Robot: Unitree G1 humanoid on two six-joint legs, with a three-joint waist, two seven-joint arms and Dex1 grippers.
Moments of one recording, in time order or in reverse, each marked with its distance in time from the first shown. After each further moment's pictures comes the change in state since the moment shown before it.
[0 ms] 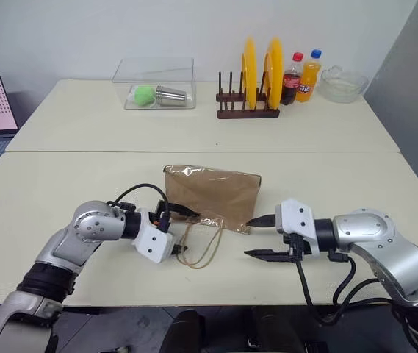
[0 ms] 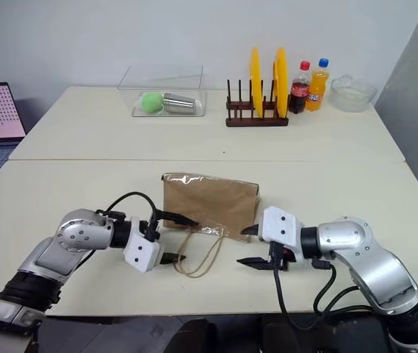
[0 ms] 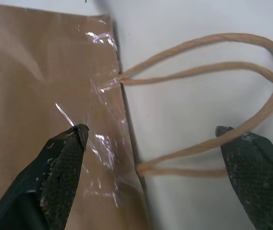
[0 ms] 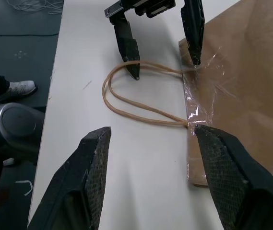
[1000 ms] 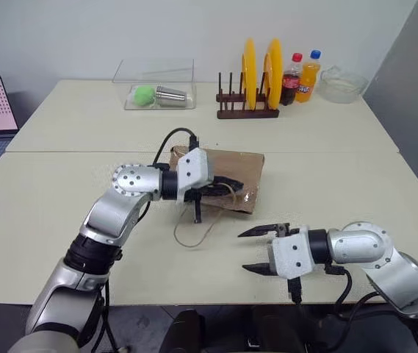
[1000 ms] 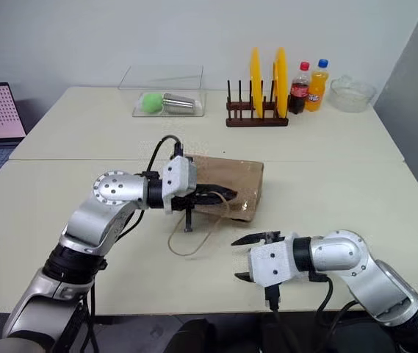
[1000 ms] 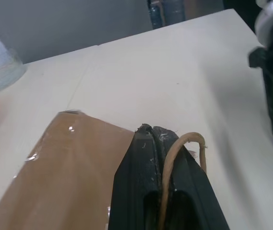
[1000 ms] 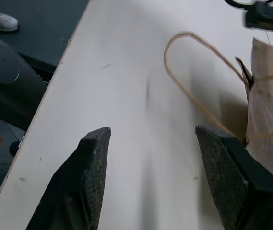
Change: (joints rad) left arm -0.251 -0.235 0.028 -0.250 -0.423 0.948 0.025; right arm -0.001 -0.060 0.189 0.030 -0.300 -0.496 -0.018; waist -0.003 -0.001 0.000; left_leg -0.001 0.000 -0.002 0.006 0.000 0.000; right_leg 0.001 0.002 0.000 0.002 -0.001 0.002
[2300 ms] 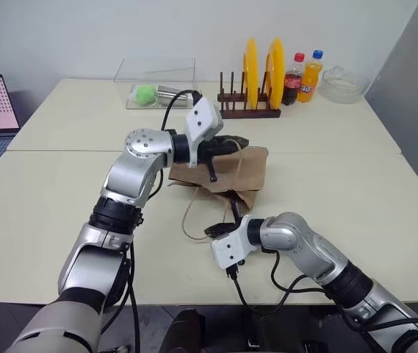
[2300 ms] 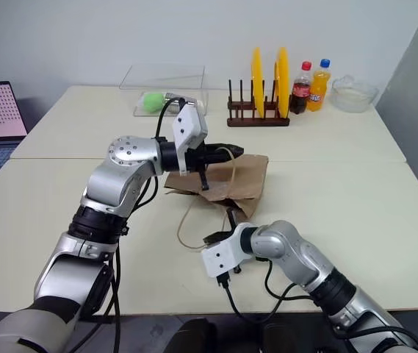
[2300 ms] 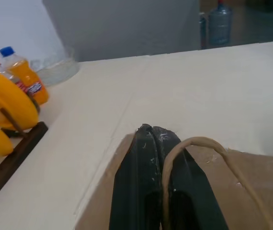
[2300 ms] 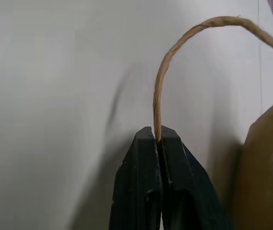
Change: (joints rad) left arm -0.313 -0.143 0.040 0.339 0.064 0.094 0.127; right arm -0.189 0.352 0.232 0.510 -0.540 -0.291 -0.191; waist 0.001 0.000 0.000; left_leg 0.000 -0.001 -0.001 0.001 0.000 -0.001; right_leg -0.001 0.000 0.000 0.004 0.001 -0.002
